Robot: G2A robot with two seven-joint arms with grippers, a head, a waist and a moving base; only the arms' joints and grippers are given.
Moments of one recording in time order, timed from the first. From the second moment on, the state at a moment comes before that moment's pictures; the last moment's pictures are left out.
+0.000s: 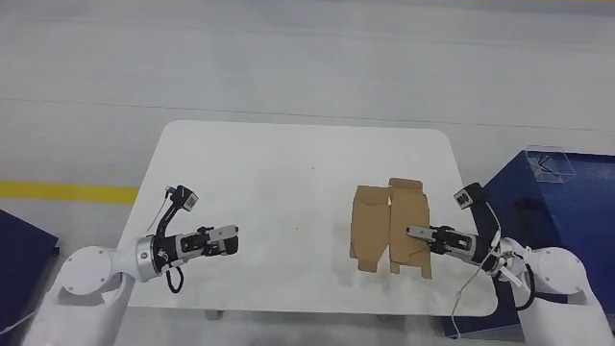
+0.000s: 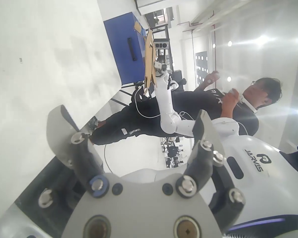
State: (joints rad) left arm 1.27 -1.09 -1.50 -1.56 -0.38 -0.21 -1.23; right arm -1.41 -1.04 1.74 -1.58 0.41 -0.21 1.33
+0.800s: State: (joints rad) left arm 1.27 -1.09 -1.49 -1.56 -0.38 -0.21 -1.23; right arm -1.36 -1.05 1.84 -1.94 0.78 -0.32 1.22
